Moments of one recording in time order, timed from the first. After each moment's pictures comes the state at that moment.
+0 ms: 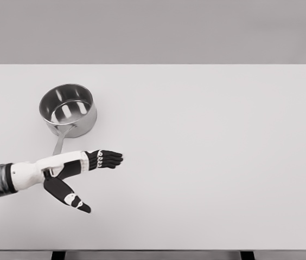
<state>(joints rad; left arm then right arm) -0.26 1.00 -0.72 -1.81 0.80 -0.18 -0.61 0.01 0.00 -0.30 0.05 0.25 -0.01 0.09</state>
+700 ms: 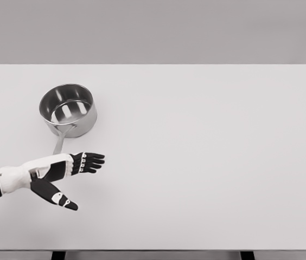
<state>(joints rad) -0.12 1.02 -0.54 -1.80 0.80 0.01 -0.61 0.01 0.00 -0.30 0.05 0.25 -0.01 0.09</state>
